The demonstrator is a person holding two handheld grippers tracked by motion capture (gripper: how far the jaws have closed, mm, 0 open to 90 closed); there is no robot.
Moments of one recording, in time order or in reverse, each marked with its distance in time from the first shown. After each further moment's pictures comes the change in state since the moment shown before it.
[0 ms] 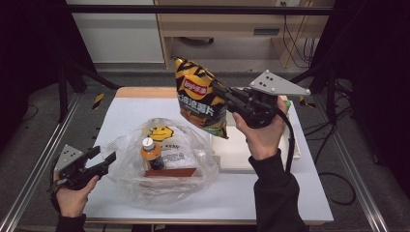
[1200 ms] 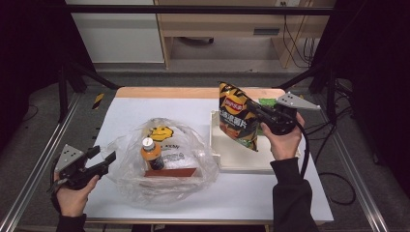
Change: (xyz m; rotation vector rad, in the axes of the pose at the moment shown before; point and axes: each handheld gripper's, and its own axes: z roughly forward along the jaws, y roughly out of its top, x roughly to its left) left arm 0.001 -0.001 0.001 0.002 0.011 0.002; right arm -0.093 -0.095 -0.017 0.153 -0.180 0.117
